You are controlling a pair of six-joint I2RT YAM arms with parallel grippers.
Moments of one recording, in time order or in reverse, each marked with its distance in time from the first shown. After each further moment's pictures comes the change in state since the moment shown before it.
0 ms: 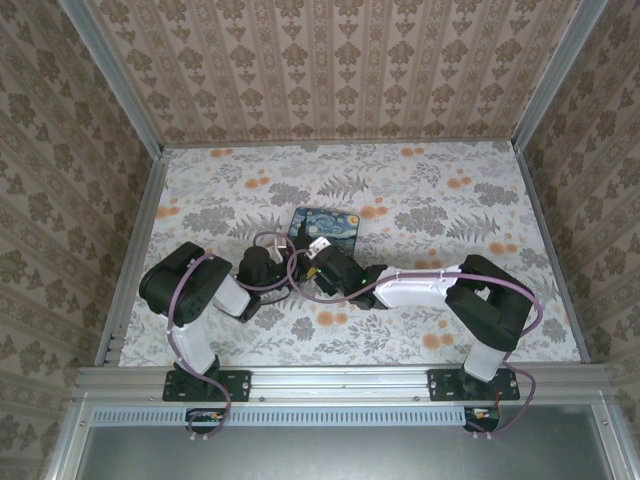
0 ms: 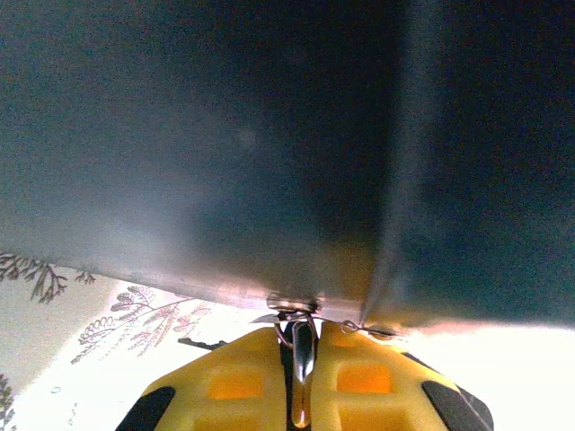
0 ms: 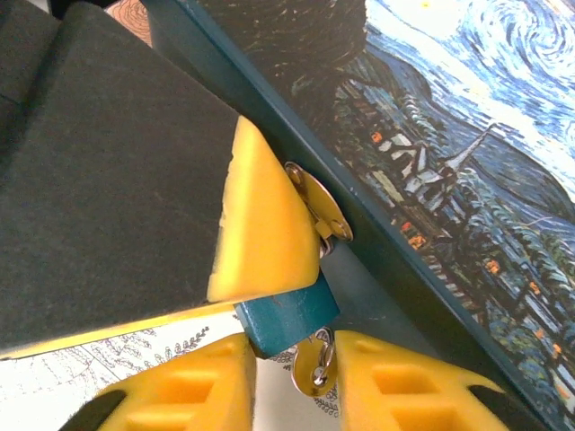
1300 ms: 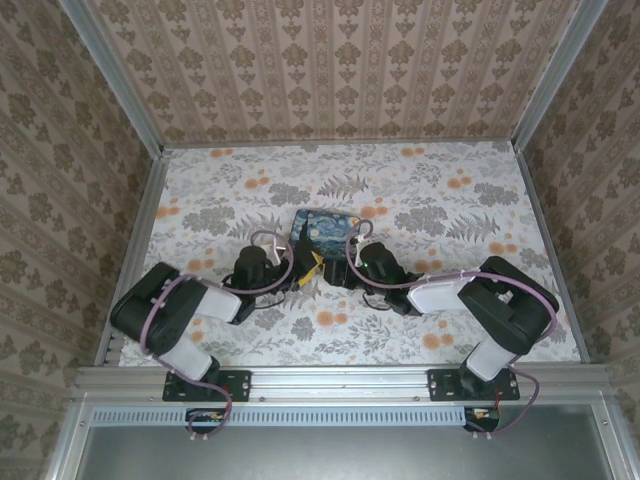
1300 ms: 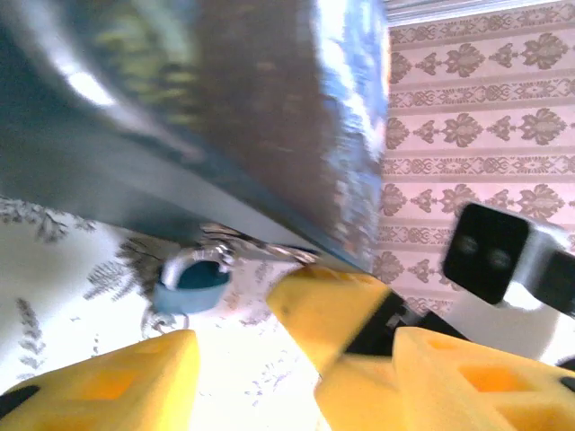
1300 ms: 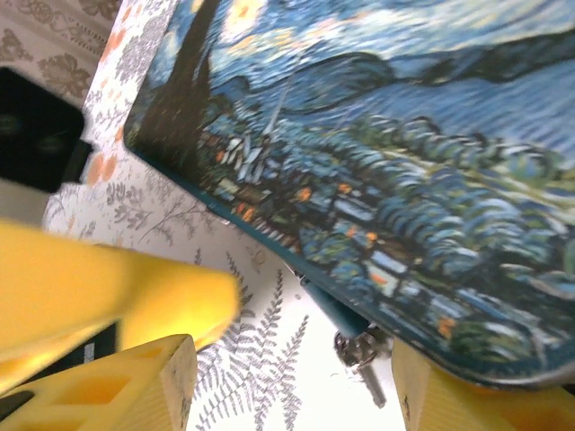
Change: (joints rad) left arm -0.006 -0.286 -0.031 -0.324 0.006 0.256; right arm -0.219 -0.095 -0.339 0.525 -0.487 0.657
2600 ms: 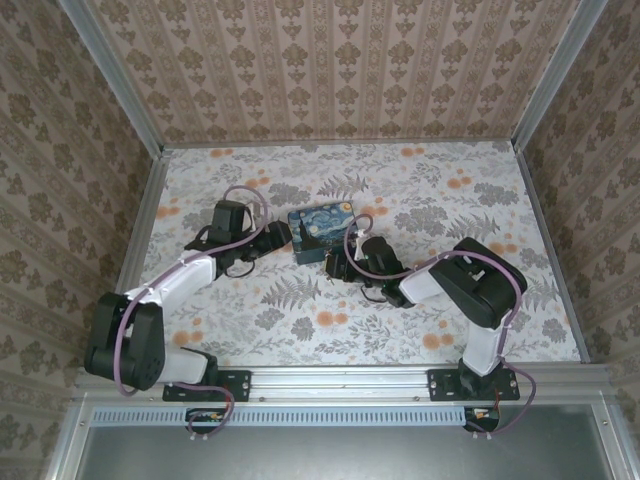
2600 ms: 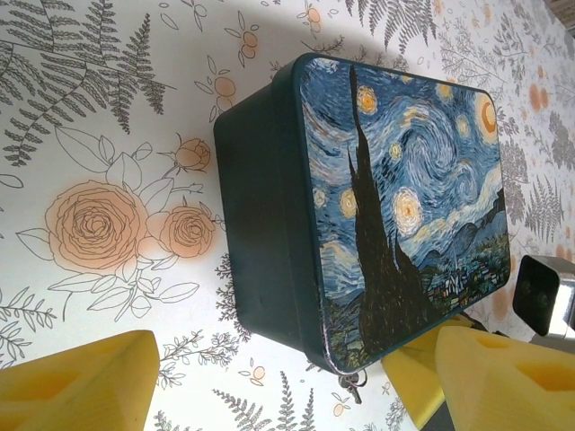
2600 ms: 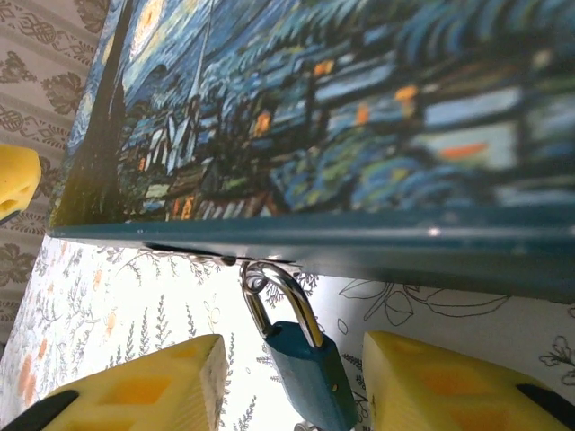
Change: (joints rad) left arm 0.238 -0.166 0.429 -1.025 -0.143 0.571; right arm -0.064 0.210 0.043 0.203 -0.116 -0.009
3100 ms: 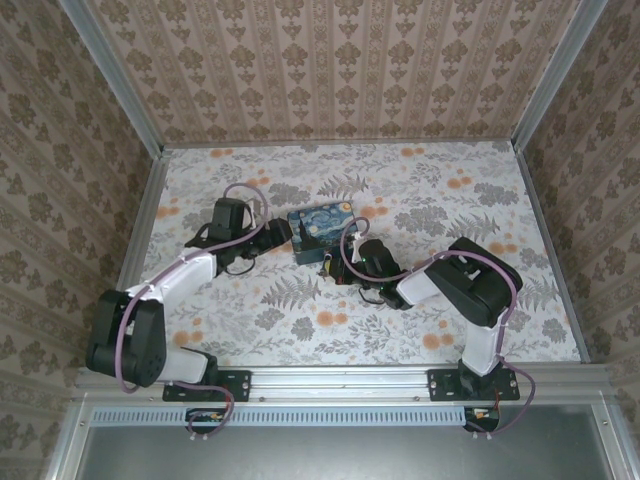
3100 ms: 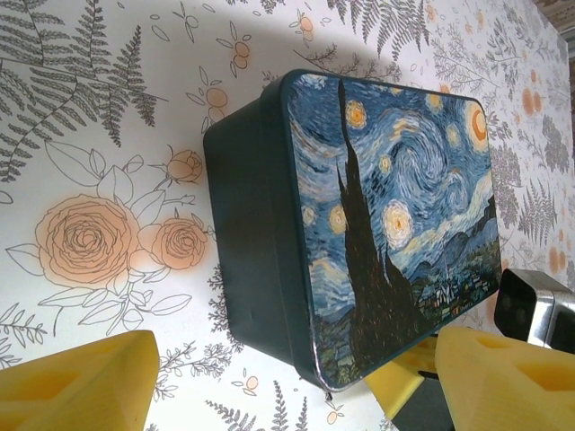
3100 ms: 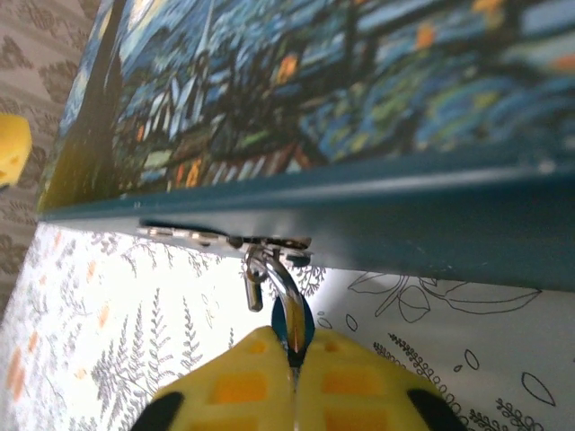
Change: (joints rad) left arm 0.004 0.019 0.025 0.003 0.007 0.003; right arm 0.018 0.021 -0.002 0.021 0.018 -0.013
